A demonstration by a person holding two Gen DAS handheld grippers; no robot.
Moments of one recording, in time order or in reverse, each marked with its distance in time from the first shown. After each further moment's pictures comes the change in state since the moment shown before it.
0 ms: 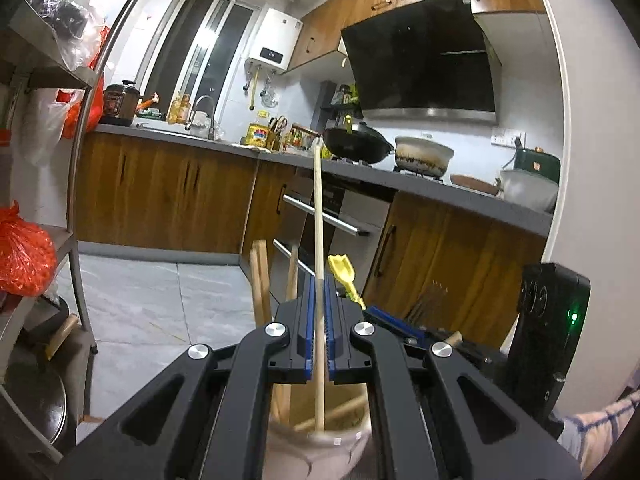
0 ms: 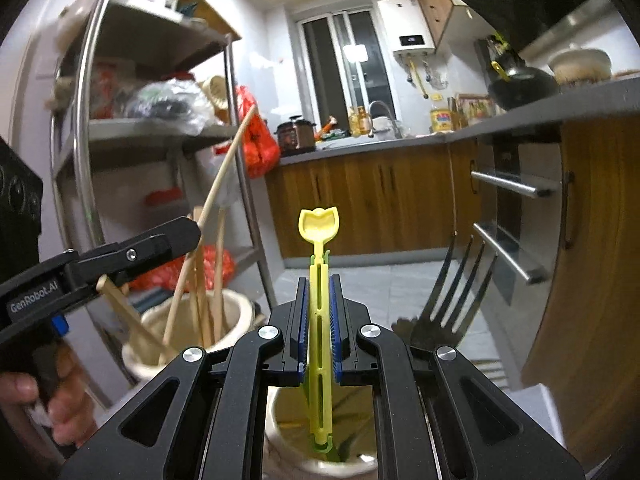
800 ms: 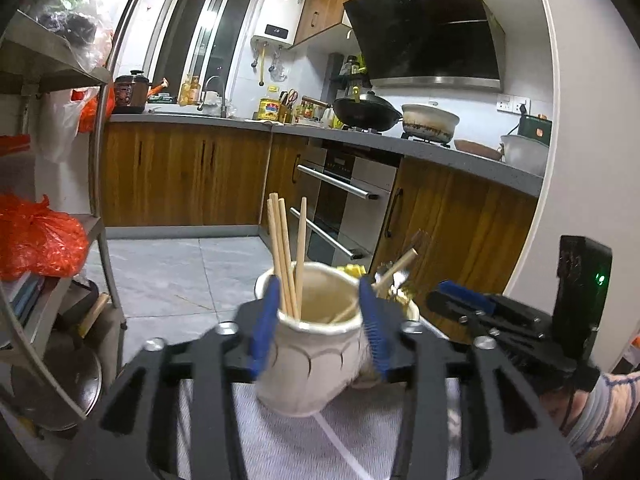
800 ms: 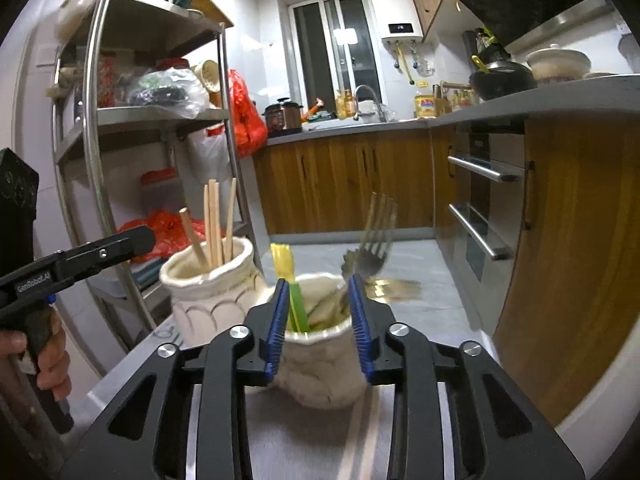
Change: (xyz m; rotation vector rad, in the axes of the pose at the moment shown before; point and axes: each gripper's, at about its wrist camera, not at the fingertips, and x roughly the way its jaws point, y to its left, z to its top) left arm -0.055 -0.015 -0.010 0.051 0.121 0.082; right arm -0.081 -0.008 -0.012 0.006 0.089 -0.053
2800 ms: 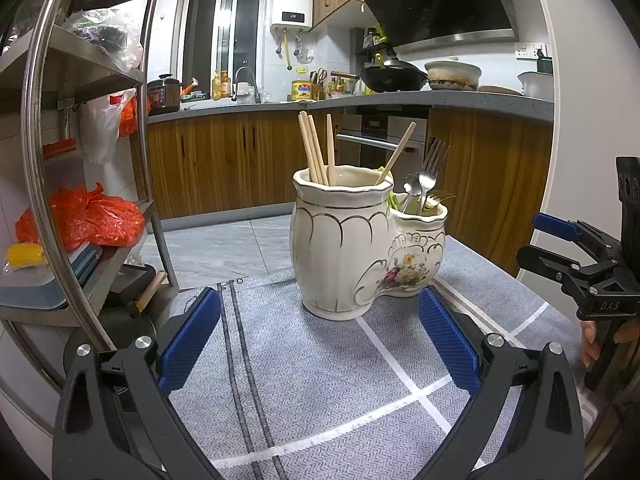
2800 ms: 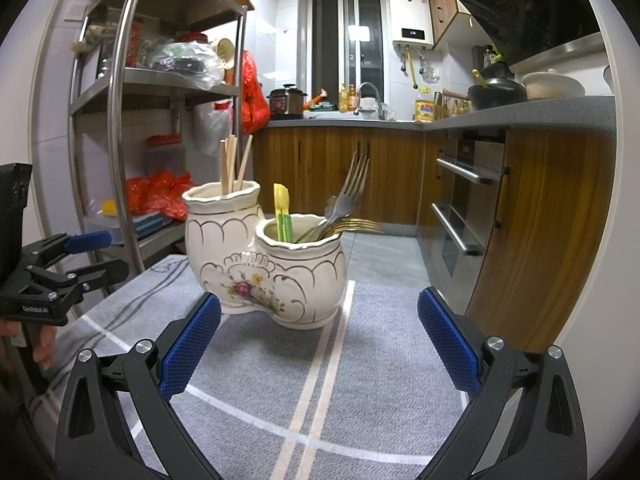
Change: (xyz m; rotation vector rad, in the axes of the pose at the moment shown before) left arm -0.035 -0.014 -0.070 0.094 0.072 0.195; right arm -0.050 0.001 -0.039 -0.129 0.021 -0.056
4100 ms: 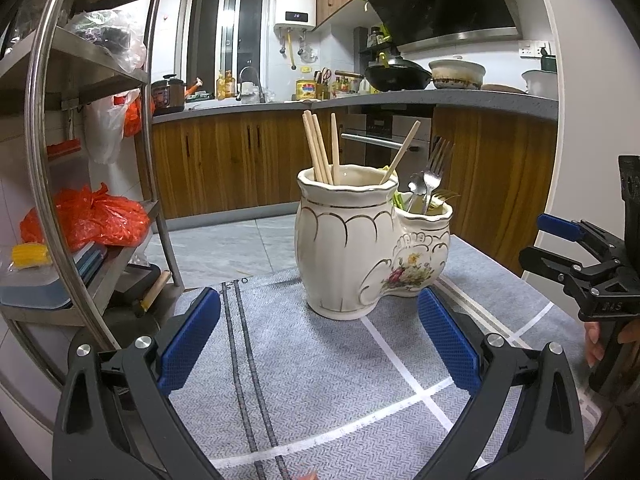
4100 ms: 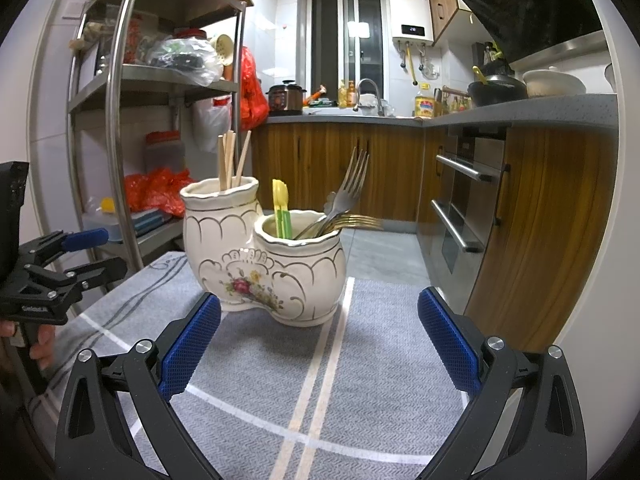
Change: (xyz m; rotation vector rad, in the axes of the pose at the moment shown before) left arm 0.000 0.001 -0.001 0.004 -0.002 0.015; right arm 0.000 0.000 0.000 0.001 0.001 -0.001
